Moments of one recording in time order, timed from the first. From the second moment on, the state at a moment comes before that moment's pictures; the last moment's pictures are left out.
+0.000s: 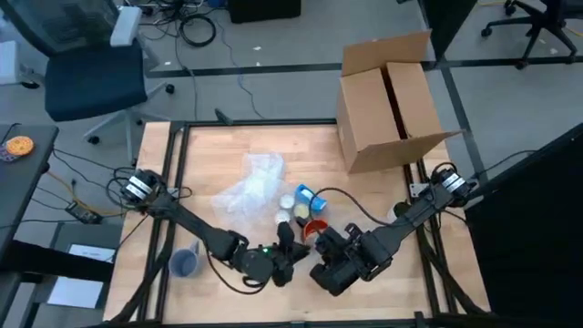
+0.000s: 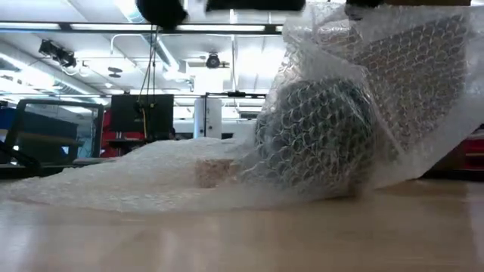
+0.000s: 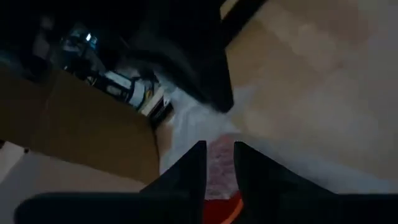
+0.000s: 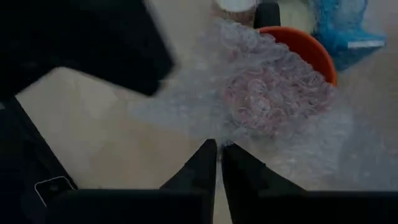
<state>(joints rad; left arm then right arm) -0.54 1.83 1.18 0.24 -0.71 0.66 0.62 1.87 1.70 -1.09 0.45 1.28</state>
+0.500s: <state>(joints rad) -0.55 1.86 1.18 0.40 -0.84 0.88 0.62 1.87 1.70 -1.09 0.45 1.21</state>
